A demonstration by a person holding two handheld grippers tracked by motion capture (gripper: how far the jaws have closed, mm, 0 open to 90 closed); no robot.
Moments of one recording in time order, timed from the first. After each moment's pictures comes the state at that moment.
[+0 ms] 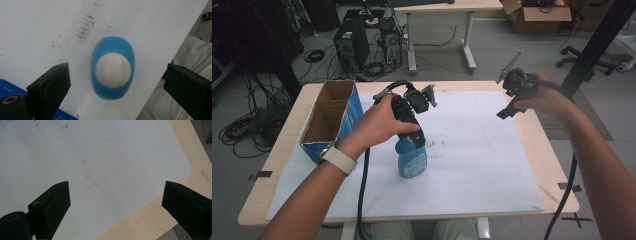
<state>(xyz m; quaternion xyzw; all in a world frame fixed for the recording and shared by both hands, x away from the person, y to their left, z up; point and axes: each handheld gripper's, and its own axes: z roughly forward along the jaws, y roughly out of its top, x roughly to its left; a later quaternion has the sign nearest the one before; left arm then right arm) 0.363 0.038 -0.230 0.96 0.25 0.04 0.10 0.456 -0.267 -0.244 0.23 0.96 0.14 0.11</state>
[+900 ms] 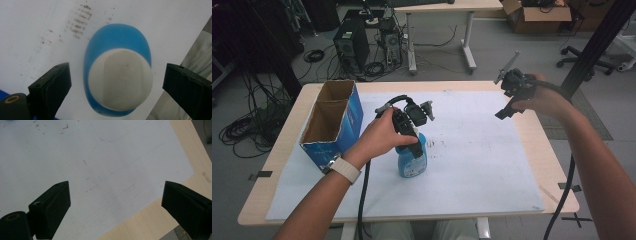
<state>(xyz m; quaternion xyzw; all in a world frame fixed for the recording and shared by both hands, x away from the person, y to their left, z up) 0.366 0.041 -0.273 0.96 0.25 0.04 0.09 0.457 -0.263 -0.246 0.23 0.96 0.14 0.11</state>
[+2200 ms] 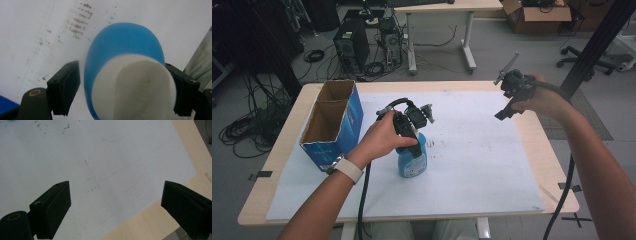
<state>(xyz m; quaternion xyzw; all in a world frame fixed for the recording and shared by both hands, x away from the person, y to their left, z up) 0.370 0.041 -0.285 0.96 0.25 0.03 0.09 0.456 -0.263 -0.249 0.23 0.96 0.14 0.11</state>
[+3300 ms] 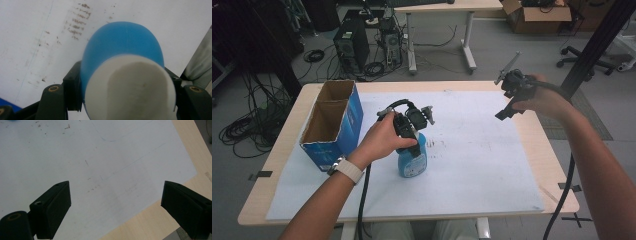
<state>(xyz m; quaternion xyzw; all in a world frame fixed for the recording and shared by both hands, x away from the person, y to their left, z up) 0.368 0.040 -0.287 0.97 0.24 0.04 0.08 0.456 -0.265 -0.248 0.23 0.96 0.14 0.11</state>
